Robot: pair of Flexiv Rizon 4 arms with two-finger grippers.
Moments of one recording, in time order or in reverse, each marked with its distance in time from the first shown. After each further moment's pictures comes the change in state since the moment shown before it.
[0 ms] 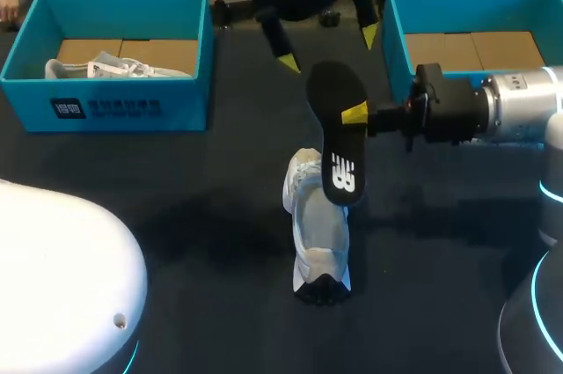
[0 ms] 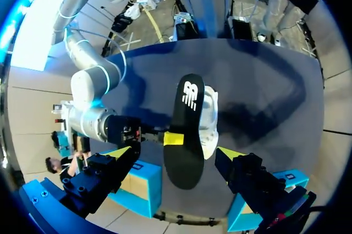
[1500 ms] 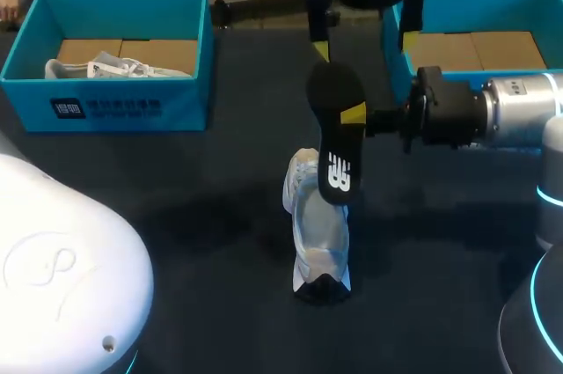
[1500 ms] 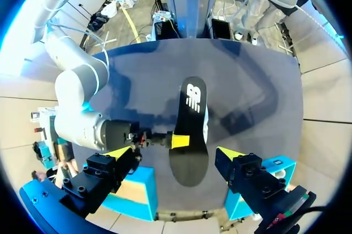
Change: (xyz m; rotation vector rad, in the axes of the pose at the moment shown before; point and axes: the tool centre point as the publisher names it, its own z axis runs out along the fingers) left arm -0.034 -0.007 0.005 -0.033 0.209 0.055; right arm -0.002 0.001 0.002 -0.041 0.006 0.017
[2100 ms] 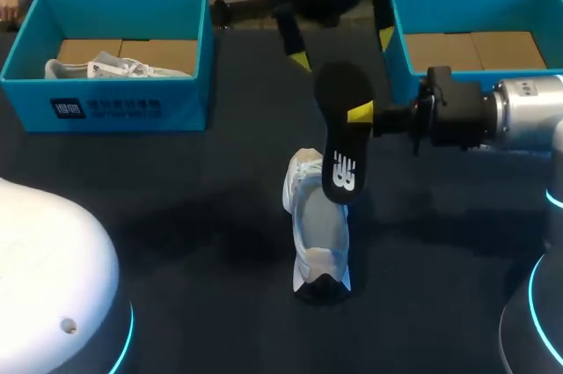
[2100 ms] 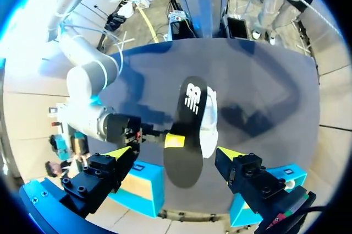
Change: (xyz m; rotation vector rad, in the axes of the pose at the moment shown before) left arm 0.025 -0.009 -0.002 0.002 -0.195 -0.026; right arm 0.006 -0.004 -0.010 -0.037 -0.013 0.009
